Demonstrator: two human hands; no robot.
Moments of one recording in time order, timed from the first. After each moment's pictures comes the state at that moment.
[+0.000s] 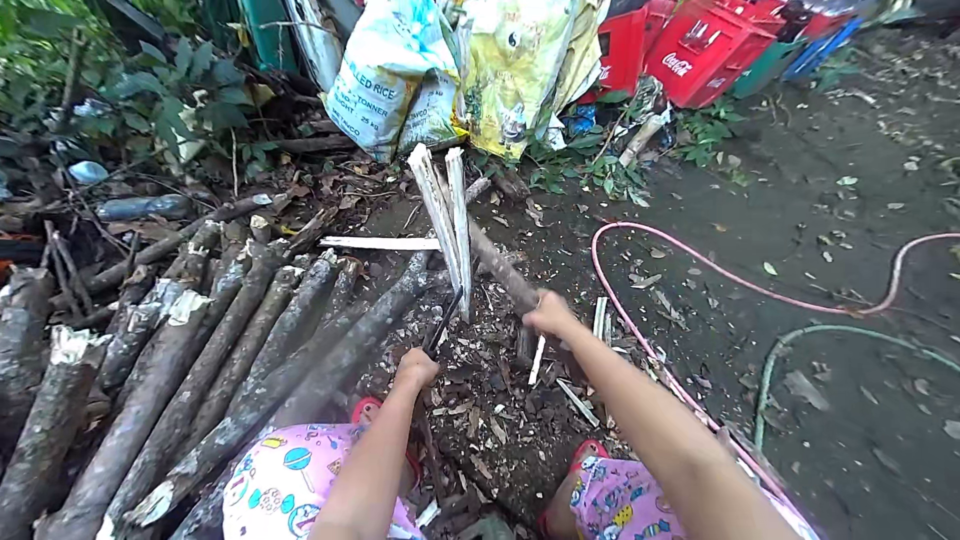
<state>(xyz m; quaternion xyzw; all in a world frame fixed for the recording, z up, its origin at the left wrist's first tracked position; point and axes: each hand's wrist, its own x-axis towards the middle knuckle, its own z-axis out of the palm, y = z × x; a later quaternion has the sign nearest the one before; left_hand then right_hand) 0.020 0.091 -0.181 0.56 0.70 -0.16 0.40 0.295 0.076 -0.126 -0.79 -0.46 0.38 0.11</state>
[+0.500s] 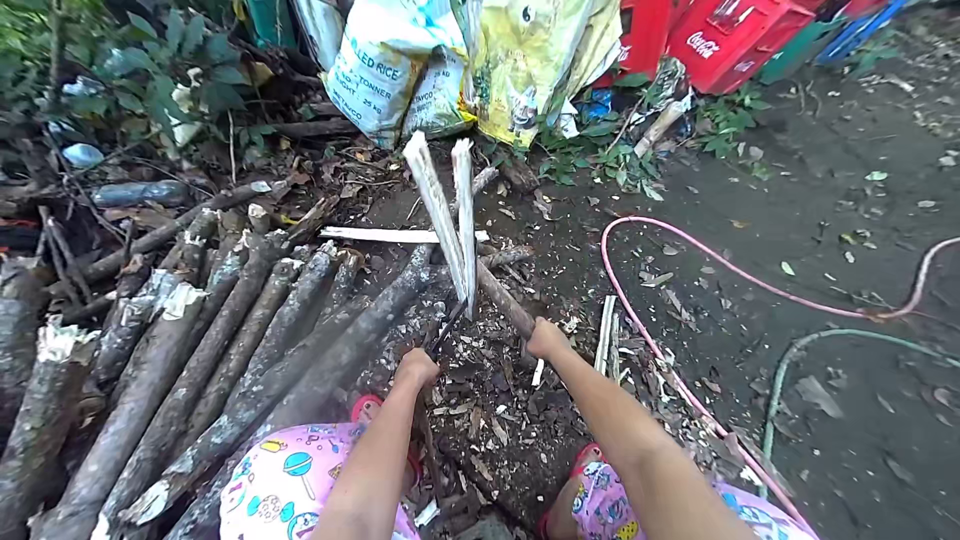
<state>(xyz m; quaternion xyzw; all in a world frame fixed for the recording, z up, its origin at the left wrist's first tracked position) 0.022 0.101 -0.202 0.56 0.70 -0.21 0.40 0.288 0.072 -0.225 -0.81 -0.45 0.37 -0.07</state>
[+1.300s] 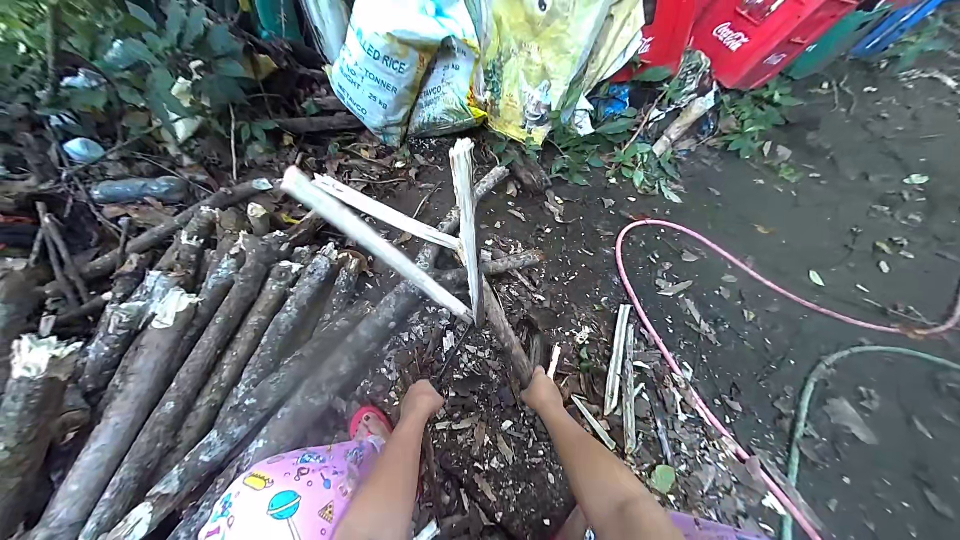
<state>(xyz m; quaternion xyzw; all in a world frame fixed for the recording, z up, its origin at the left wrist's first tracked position) 0.017 0.094 -0.259 0.51 0.70 -0.25 0.43 0.253 0.036 -0.314 -0.82 -0.36 0.43 -0.08</state>
